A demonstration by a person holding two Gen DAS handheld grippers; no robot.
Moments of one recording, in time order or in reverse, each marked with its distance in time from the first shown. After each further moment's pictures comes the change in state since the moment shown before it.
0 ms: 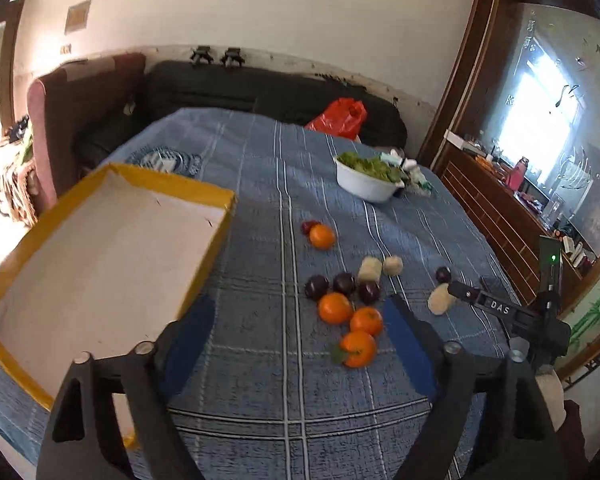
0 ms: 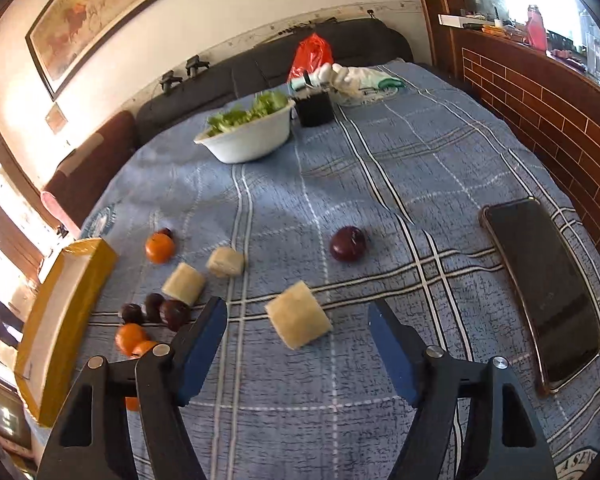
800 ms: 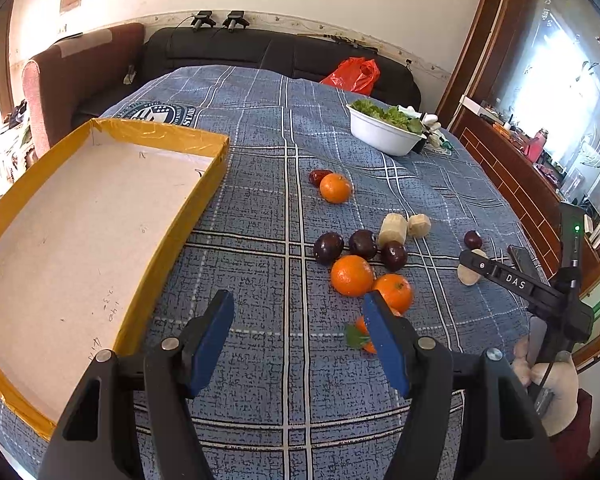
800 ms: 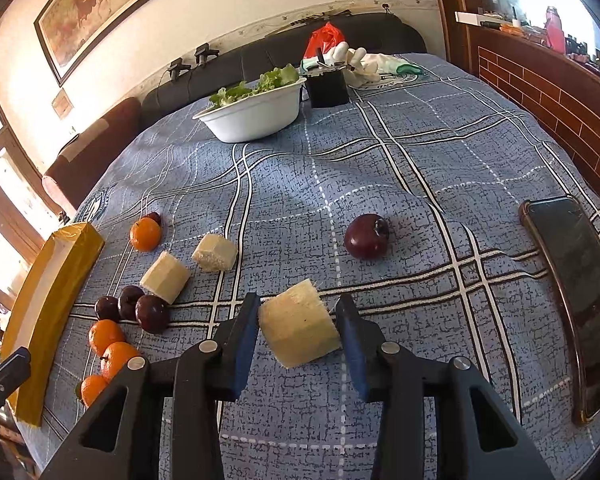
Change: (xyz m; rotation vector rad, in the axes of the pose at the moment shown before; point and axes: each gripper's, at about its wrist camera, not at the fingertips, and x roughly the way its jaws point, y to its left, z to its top) left arm 0.047 0.002 -0.010 0.013 0.100 0.056; right arm 0.036 0.001 -0.006 -0.035 0.019 0.030
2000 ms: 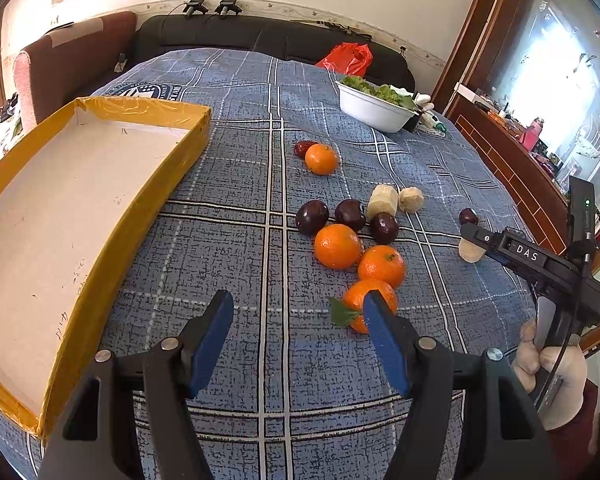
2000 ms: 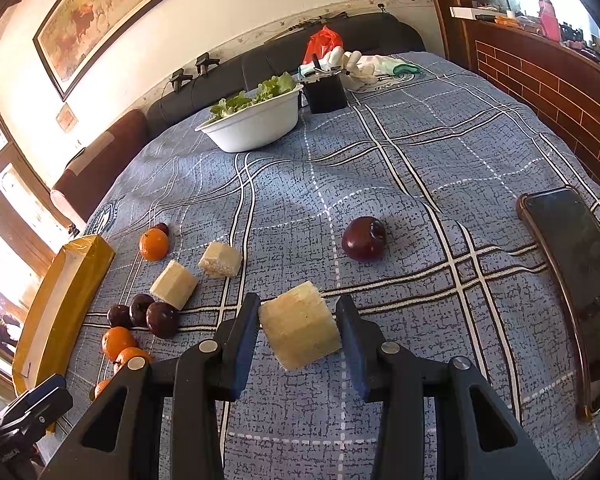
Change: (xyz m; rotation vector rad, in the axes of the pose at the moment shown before) left arm 0.016 -0.009 -0.018 0.005 0.040 -0.027; right arm -0.007 -0.007 0.000 0.039 -0.020 0.040
